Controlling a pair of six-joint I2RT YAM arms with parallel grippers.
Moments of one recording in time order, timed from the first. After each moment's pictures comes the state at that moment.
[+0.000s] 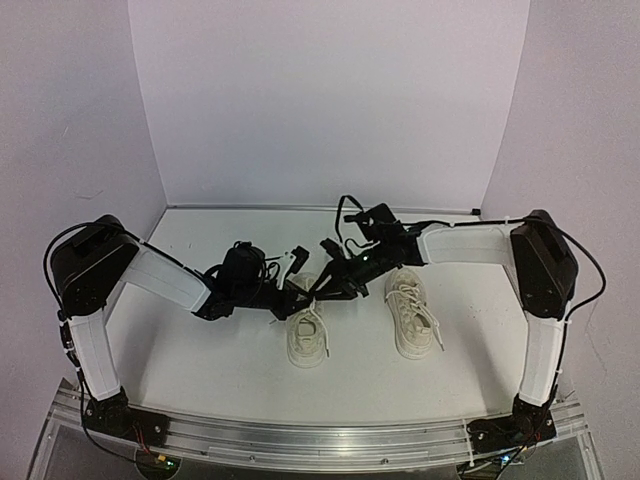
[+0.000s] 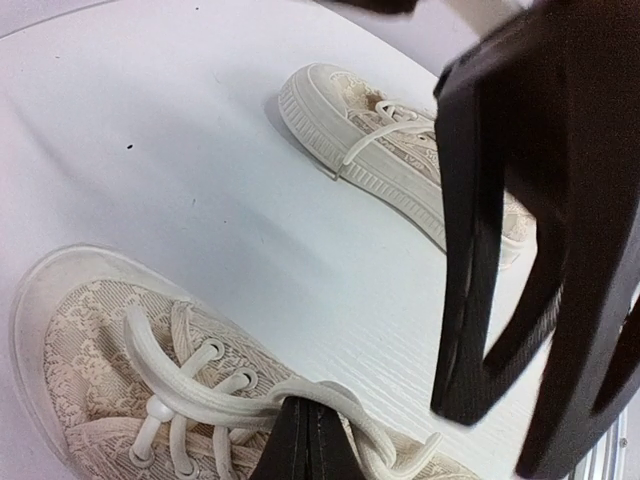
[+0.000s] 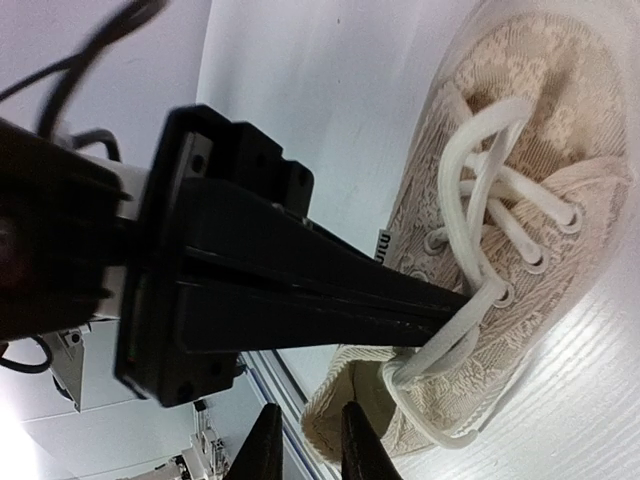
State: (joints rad) left arm -0.79 1.87 0.87 0.52 0.41 -0.19; right arm 0.70 1.98 1.42 -0.29 -0.81 0.66
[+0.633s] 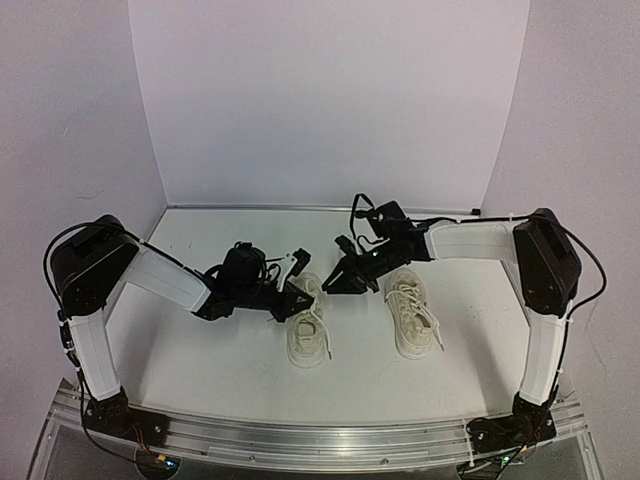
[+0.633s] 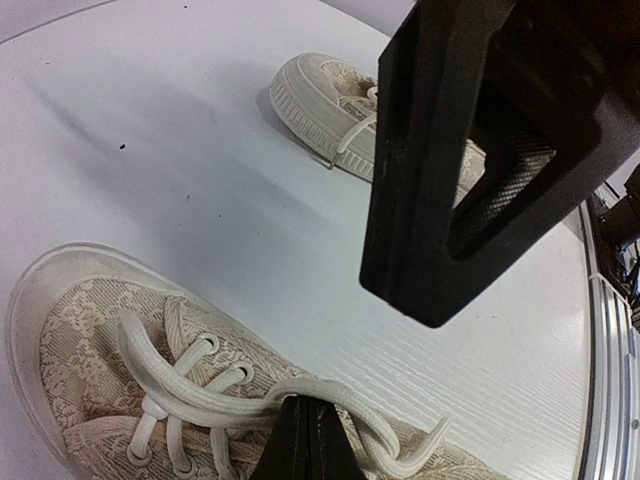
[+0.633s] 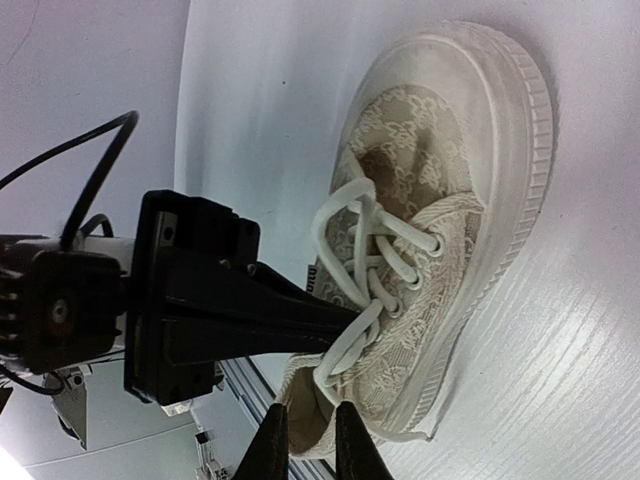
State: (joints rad) left arm -0.79 1.87 0.87 0.50 0.42 -0.14; right arm 0.65 1.99 1.41 -0.32 -0.76 0.68
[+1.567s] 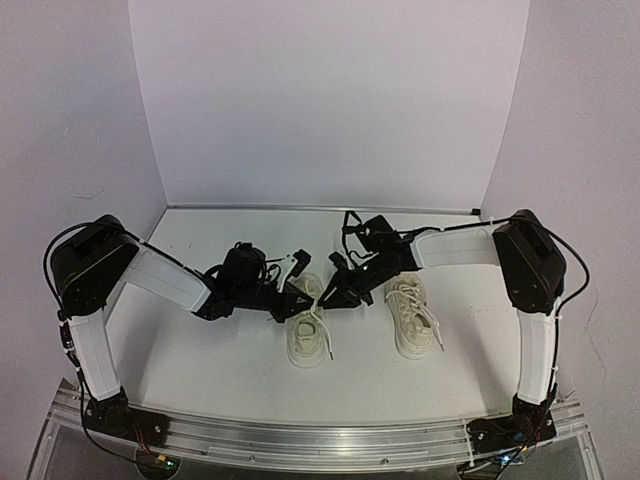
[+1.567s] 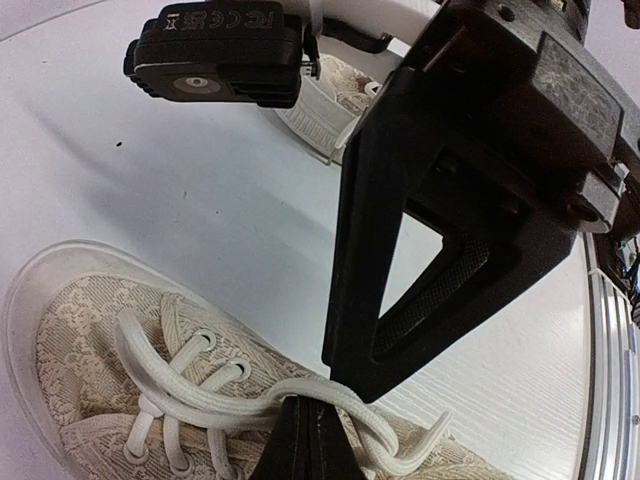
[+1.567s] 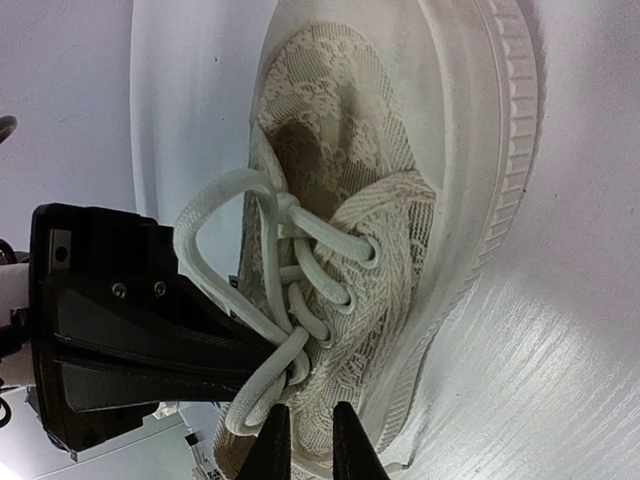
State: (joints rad) left arm -0.79 1.87 0.87 0.50 0.43 -0.13; right arm 0.69 2.08 1.42 -0.32 -0.72 0.69
